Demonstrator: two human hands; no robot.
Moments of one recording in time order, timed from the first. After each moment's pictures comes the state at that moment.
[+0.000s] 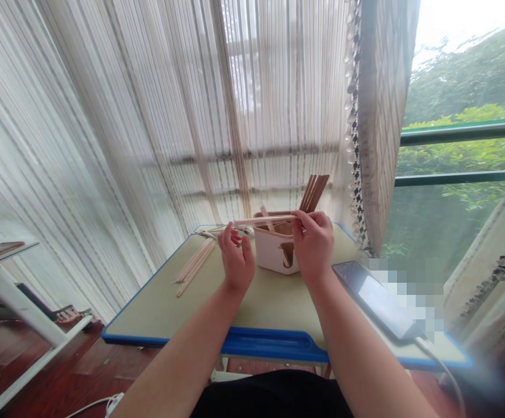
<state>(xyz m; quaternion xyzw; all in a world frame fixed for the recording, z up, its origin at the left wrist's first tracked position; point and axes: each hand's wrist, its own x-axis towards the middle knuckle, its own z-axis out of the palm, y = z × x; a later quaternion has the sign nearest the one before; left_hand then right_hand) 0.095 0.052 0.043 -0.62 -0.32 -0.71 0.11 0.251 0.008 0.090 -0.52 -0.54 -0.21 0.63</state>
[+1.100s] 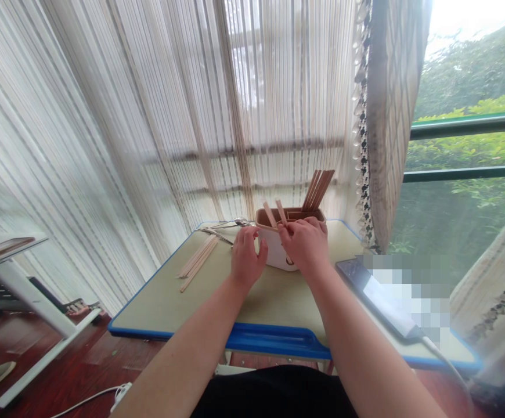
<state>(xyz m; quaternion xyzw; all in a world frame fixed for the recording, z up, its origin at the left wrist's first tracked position) 0.096 0.056 0.036 -0.74 -0.34 -0.57 0.13 0.243 0.018 0.081 -0.62 -0.63 -0.20 0.42</state>
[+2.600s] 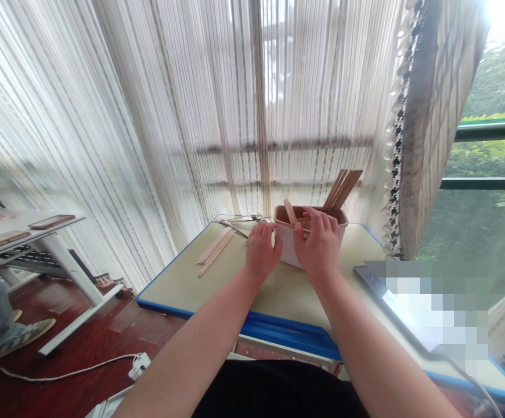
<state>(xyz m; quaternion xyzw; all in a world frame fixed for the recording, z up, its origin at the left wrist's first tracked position) 0.094 0.055 0.038 -0.73 -0.39 -0.54 0.14 0.223 0.016 0.070 -0.50 -0.61 -0.23 0.57</state>
